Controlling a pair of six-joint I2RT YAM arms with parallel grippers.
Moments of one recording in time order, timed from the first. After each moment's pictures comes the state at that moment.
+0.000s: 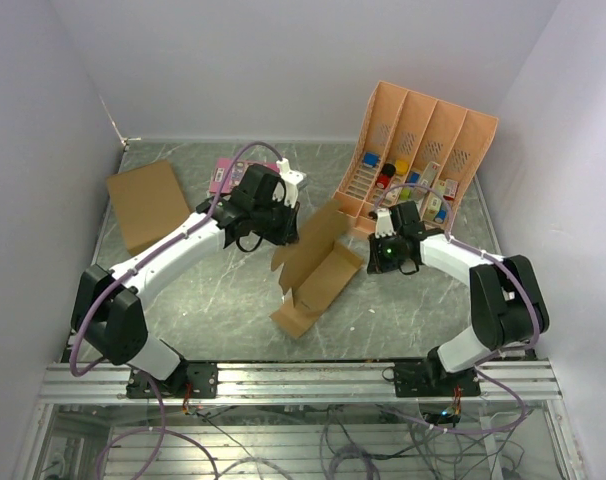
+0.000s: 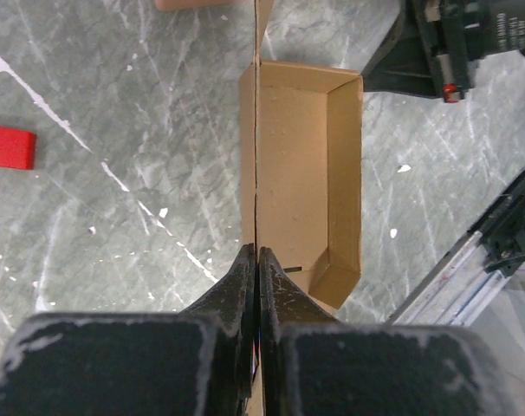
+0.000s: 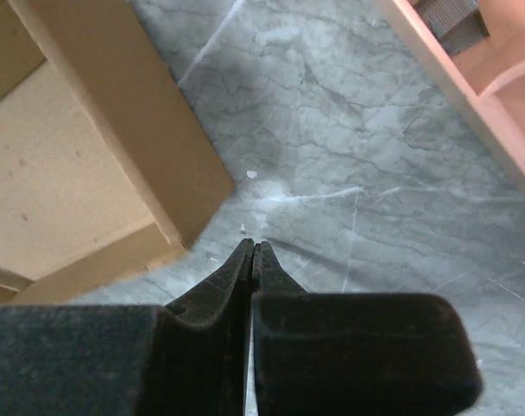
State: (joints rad) left arm -0.65 1.50 1.25 -0.52 0.27 -0.17; right arm 0.27 1.55 0.80 -0.33 -0.31 0.01
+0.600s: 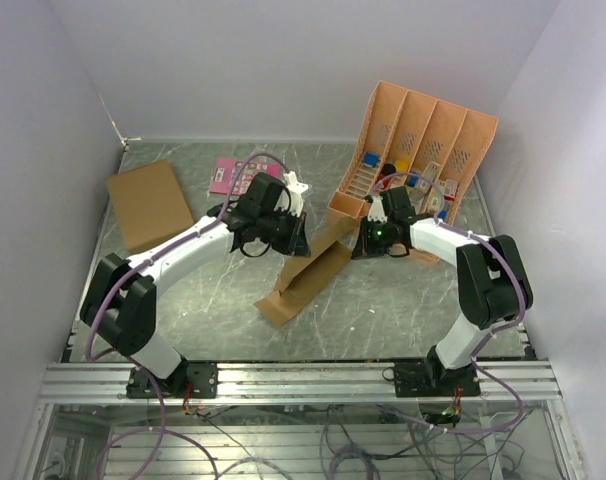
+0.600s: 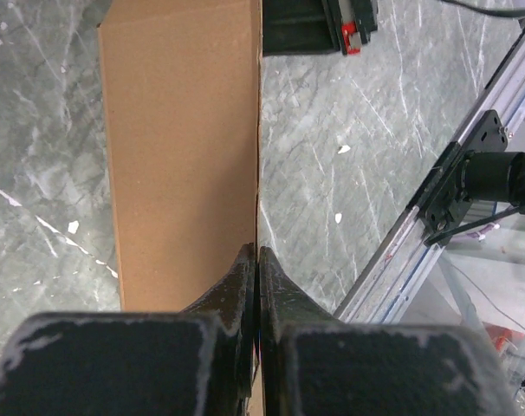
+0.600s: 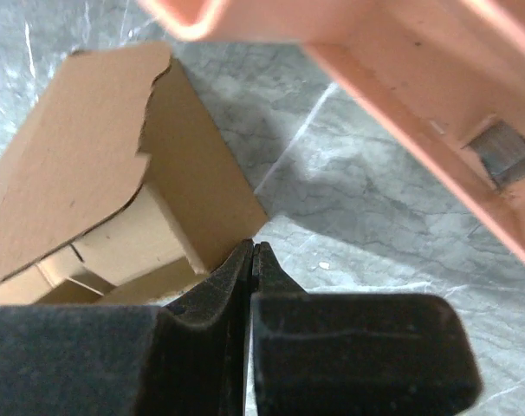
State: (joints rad) left arm -0.65 1.55 1.18 -0.40 0.47 -0.25; right arm 0.32 1.69 0.97 -0.31 -0.36 0.24
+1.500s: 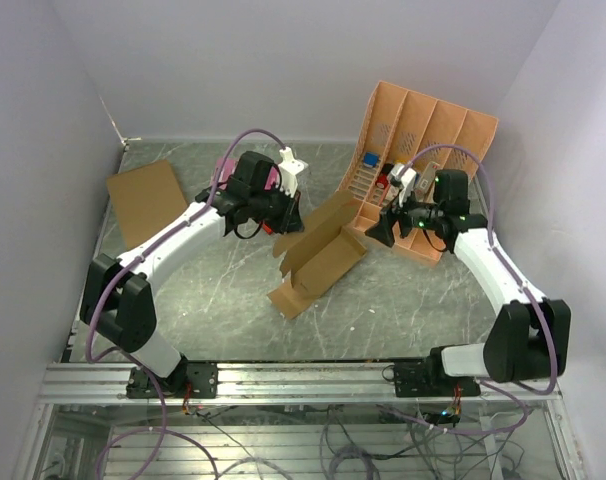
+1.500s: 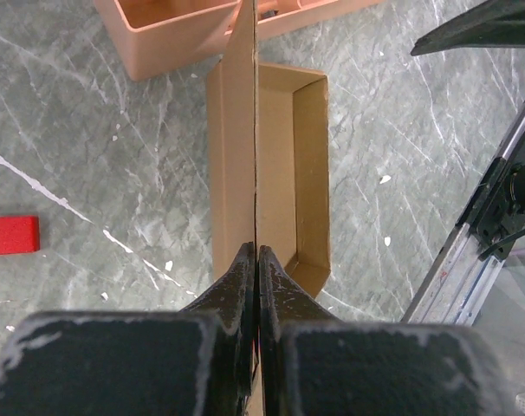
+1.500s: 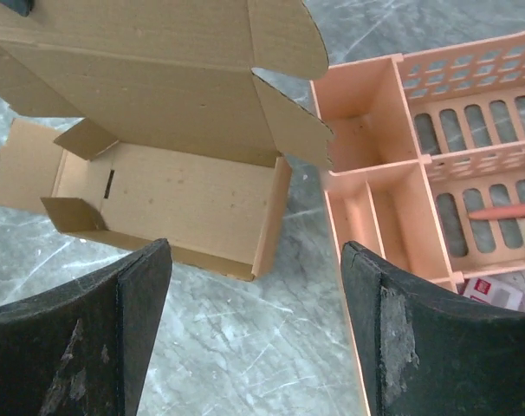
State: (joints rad) left arm -0.57 1.57 1.30 -0.44 0.48 -0.04; right arm 0.09 1.31 0.96 -0.32 -0.78 -0.45
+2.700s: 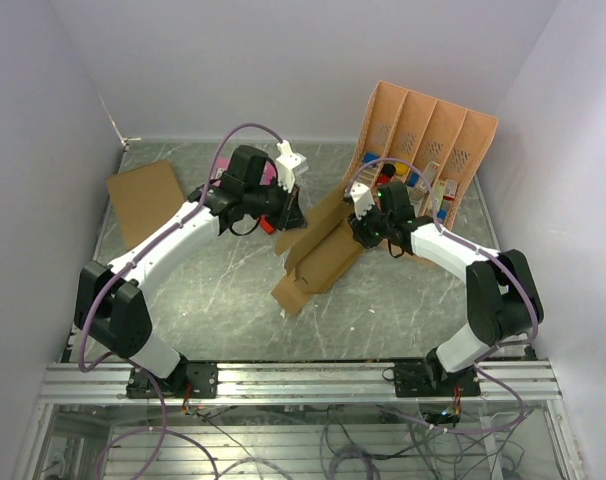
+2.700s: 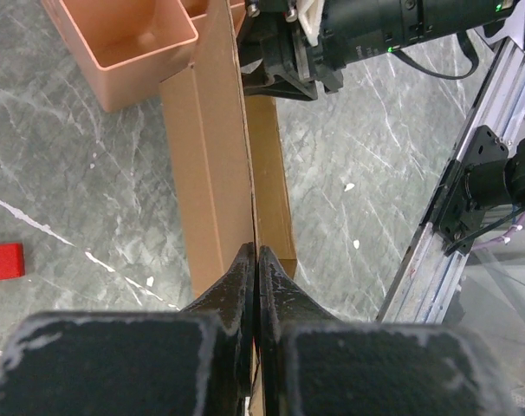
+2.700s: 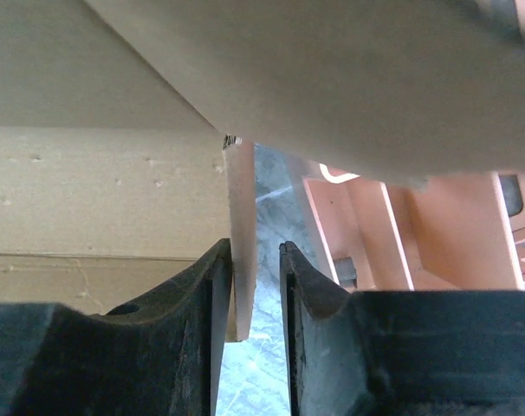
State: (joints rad) left arm -0.56 1.53 1.33 -0.44 0.57 -0.04; right arm 0.36 1.58 0.94 -0.15 -0.26 -0.41
